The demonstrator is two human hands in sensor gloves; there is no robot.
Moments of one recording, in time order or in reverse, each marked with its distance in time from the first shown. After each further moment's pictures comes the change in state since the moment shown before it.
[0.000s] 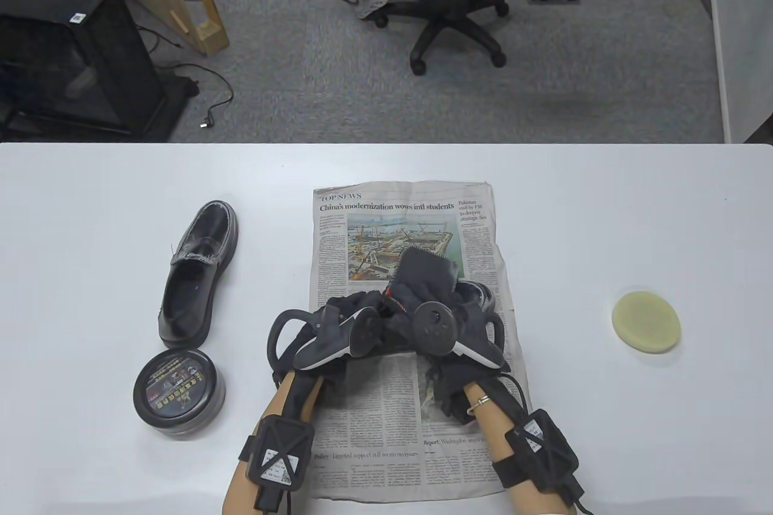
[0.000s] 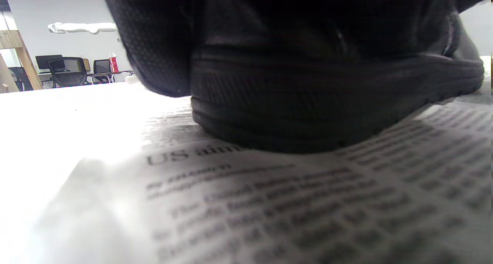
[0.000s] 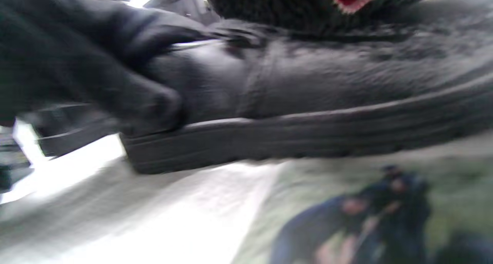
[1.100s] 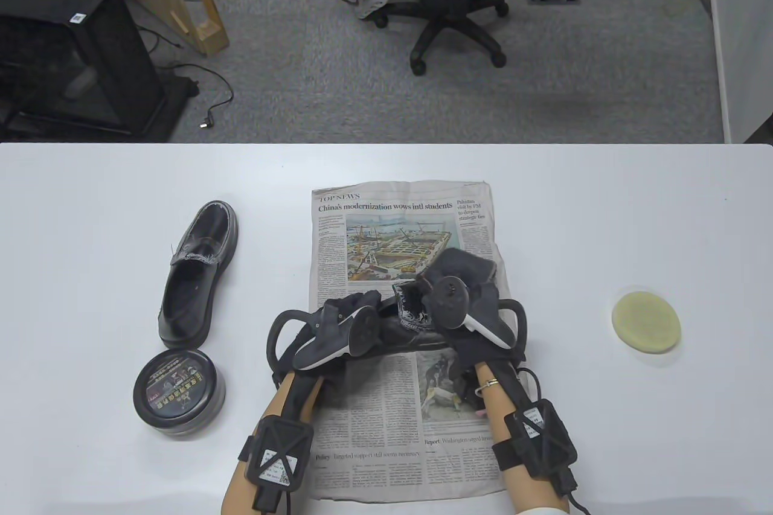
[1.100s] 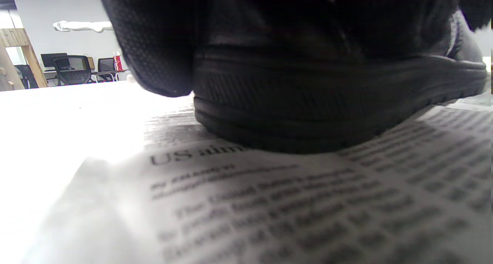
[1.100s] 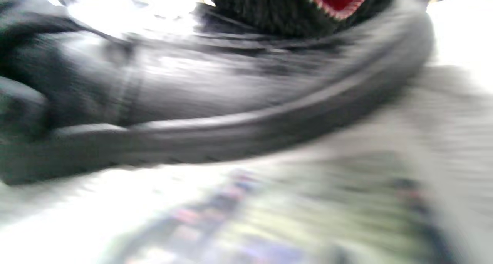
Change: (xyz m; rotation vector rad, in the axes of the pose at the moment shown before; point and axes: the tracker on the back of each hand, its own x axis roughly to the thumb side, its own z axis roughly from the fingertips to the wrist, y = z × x) left_hand -0.001 0.000 0.000 -0.007 0.016 0.004; right_hand -0.042 -0.006 0.001 0.091 0.186 0.082
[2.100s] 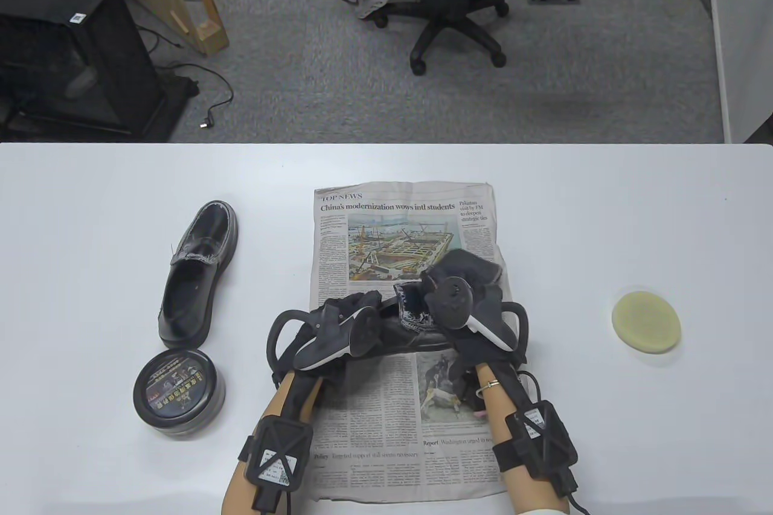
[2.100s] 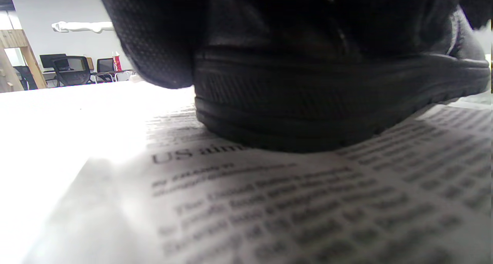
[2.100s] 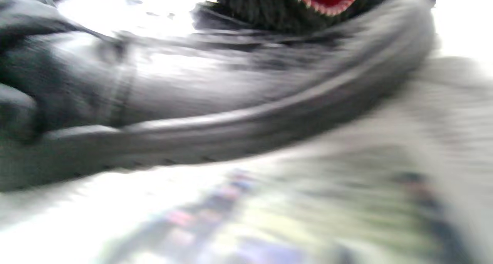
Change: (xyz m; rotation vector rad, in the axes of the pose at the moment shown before) left_hand 0.001 0.000 0.000 -0.001 -0.003 -0.008; right_hand -0.004 0.004 0.003 -0.017 0.016 -0.021
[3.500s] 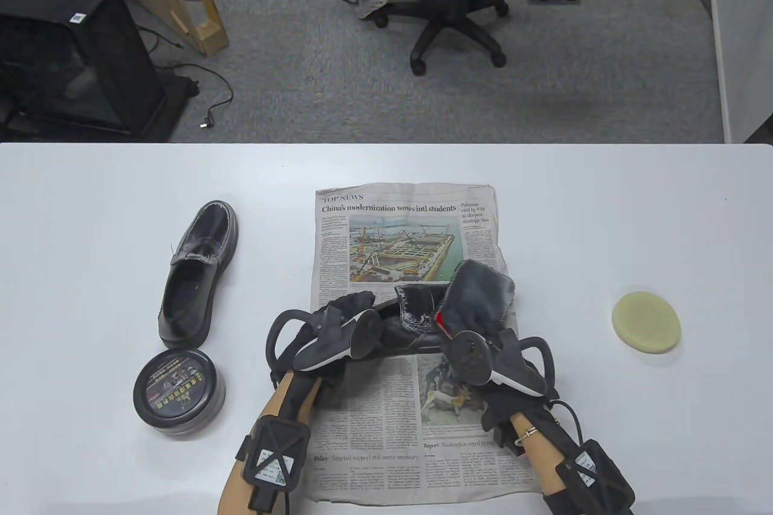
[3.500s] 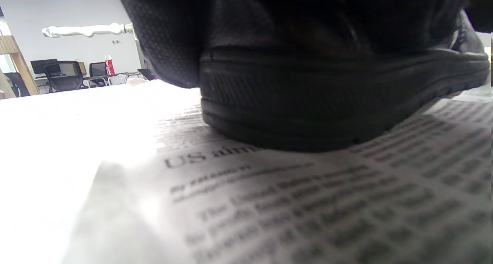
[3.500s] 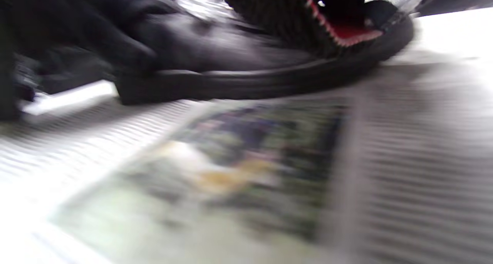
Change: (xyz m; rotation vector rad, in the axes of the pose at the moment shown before) left_hand 0.001 -0.001 0.002 0.004 -0.027 -0.020; right_hand 0.016 0.001 0.059 0.011 -0.284 0.018
